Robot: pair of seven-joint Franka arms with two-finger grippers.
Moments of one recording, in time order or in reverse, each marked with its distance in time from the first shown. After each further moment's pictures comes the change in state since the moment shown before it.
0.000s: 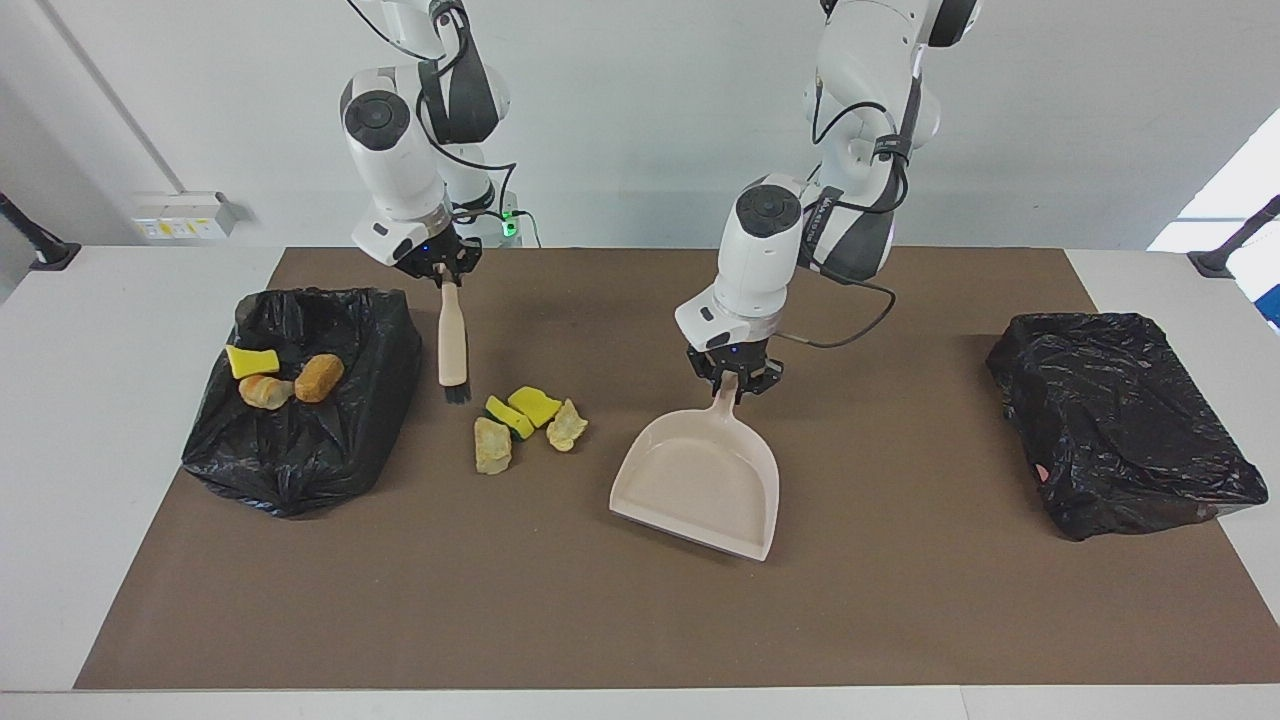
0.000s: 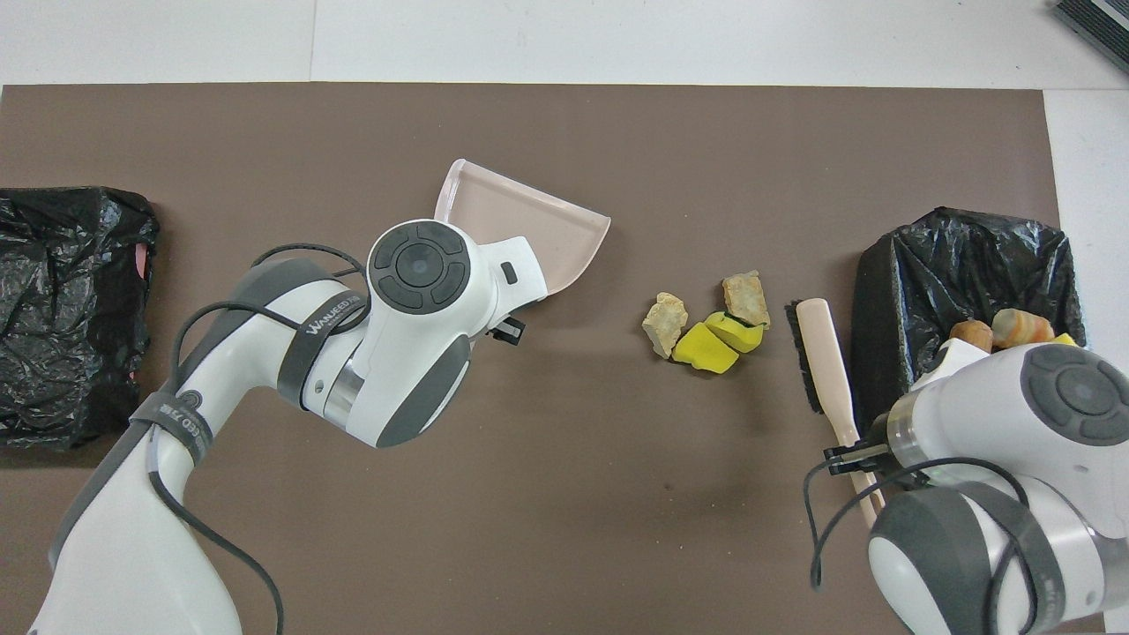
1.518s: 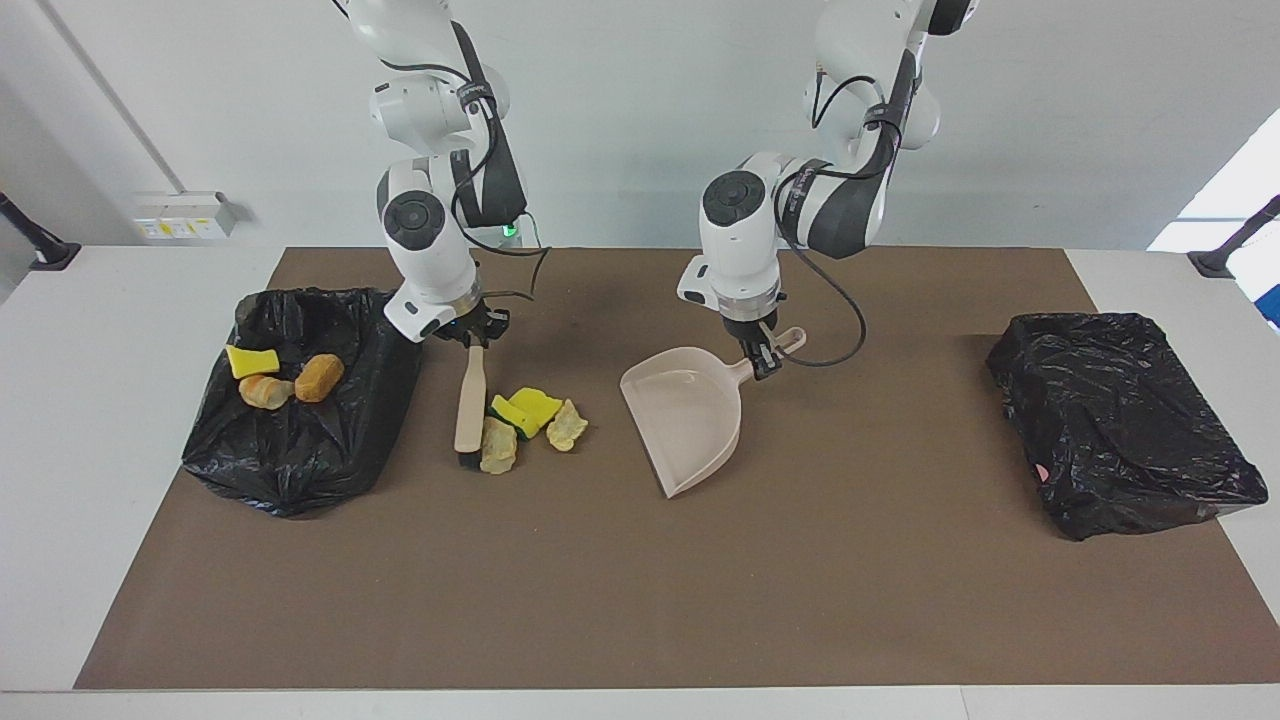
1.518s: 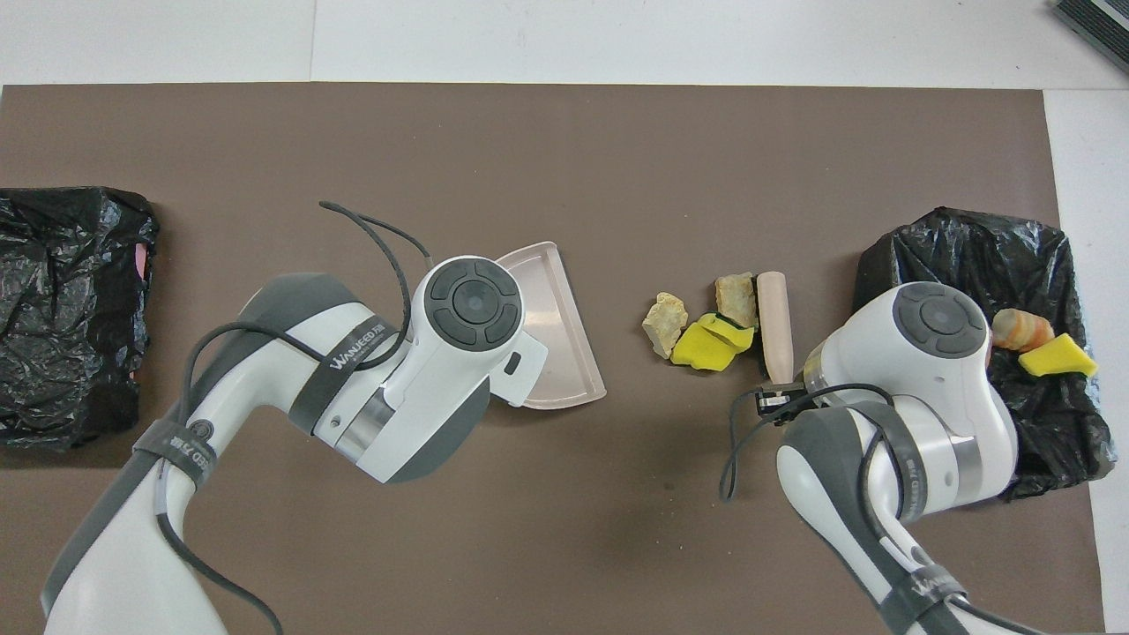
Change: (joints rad) left arm -0.044 -0.054 -0.015 -0.047 0.120 -0.167 0.742; right arm 0.046 0.255 0.019 0.096 0.110 0.119 0.176
